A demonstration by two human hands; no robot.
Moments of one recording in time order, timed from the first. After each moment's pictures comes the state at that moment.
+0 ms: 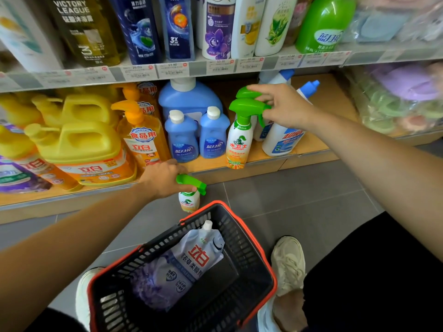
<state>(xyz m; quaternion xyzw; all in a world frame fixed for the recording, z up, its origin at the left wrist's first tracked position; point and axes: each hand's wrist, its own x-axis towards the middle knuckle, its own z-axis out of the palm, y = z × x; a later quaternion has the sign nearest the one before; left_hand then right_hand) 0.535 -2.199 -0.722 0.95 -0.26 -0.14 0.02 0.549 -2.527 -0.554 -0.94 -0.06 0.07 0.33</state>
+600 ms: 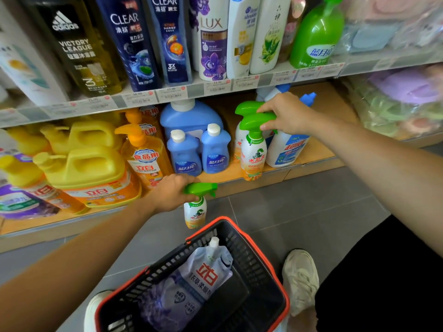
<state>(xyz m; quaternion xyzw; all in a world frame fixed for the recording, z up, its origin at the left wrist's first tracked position) 0.537 -2.210 -0.688 0.92 -0.31 -0.17 0.18 0.568 -2.547 -0.550 -0.99 -0.10 0.02 0.12</state>
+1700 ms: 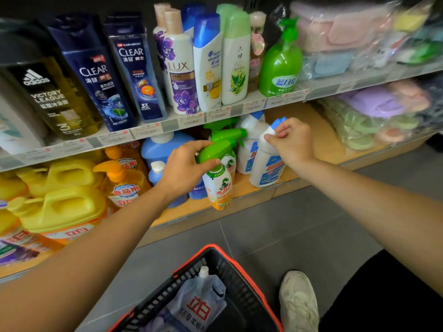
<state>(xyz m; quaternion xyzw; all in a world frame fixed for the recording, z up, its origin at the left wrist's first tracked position) 0.560 -2.312 -0.581 0.88 -0.23 0.00 0.43 0.530 -2.575 -0.572 -0.86 0.21 -0.24 0.41</state>
